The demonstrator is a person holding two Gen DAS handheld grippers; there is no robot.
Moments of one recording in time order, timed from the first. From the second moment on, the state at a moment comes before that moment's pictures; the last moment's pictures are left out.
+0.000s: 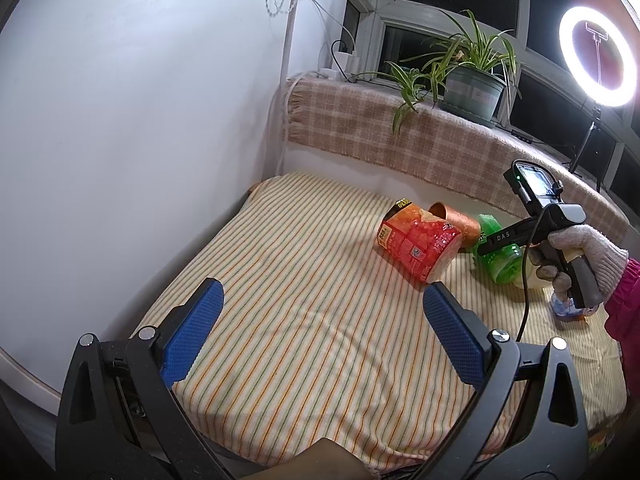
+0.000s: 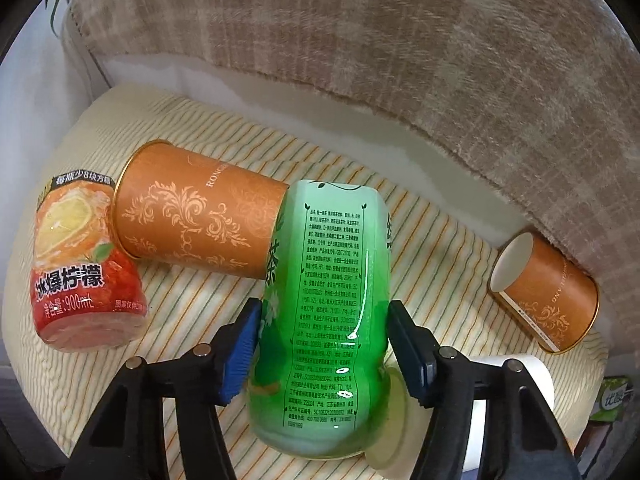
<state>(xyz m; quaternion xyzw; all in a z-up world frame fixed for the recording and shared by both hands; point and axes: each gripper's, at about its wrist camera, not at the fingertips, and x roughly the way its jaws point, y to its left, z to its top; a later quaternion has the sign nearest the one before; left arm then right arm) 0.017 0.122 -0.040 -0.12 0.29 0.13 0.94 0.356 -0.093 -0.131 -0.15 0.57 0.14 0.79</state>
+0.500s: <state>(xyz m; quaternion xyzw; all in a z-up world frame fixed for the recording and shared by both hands) 0.008 0.118 -0.033 -0.11 0.27 0.13 0.95 0.343 -0.120 -0.085 -0.09 0.53 0.14 0.83</state>
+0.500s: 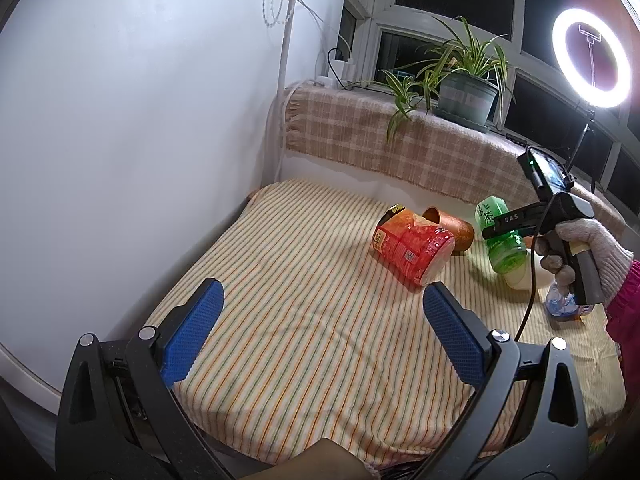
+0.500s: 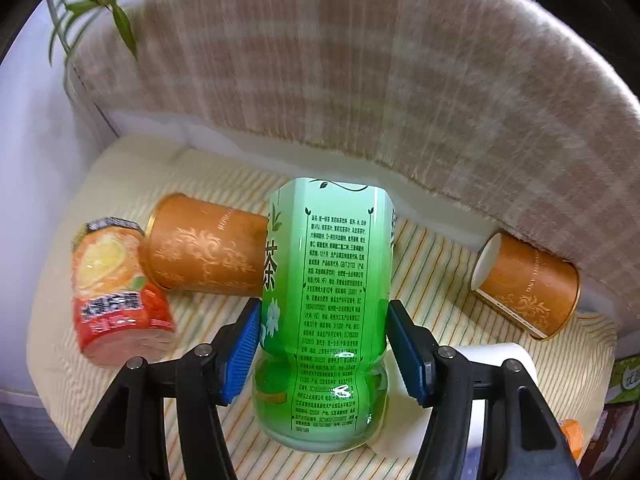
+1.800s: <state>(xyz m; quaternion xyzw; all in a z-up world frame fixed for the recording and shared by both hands) 0.020 0.053 -0.038 -0.10 0.32 0.01 0.94 0.171 -0.209 -0.133 0.17 0.57 0.19 0.78</state>
